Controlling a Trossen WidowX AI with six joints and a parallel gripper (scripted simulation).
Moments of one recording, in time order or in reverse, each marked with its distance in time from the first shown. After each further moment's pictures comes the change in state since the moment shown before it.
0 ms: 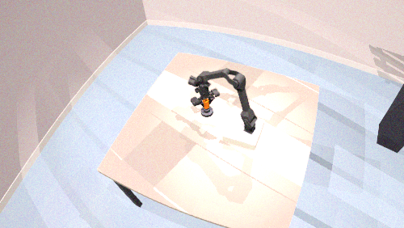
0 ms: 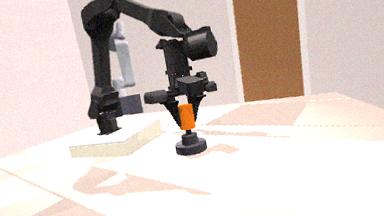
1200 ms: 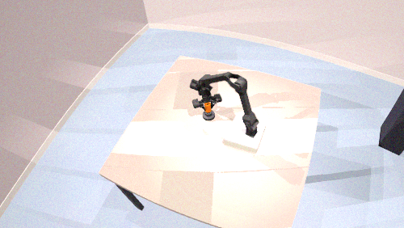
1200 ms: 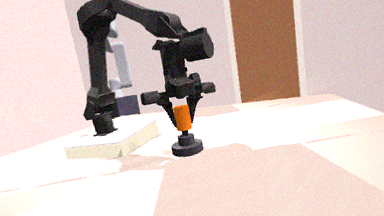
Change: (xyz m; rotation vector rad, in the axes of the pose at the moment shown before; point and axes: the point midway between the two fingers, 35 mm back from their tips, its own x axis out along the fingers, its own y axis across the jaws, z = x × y) arm 0.000 0.000 0.000 0.208 0.000 0.000
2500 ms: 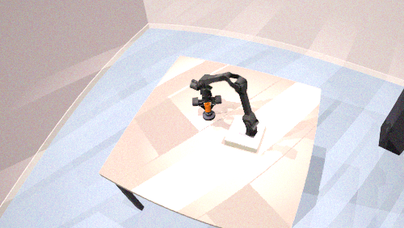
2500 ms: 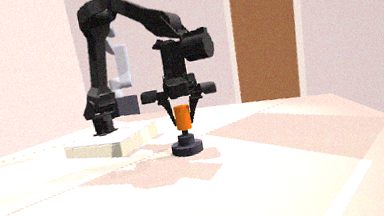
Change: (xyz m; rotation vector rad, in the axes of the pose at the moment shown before) arm -0.001 0.001 0.001 0.206 -0.001 0.001
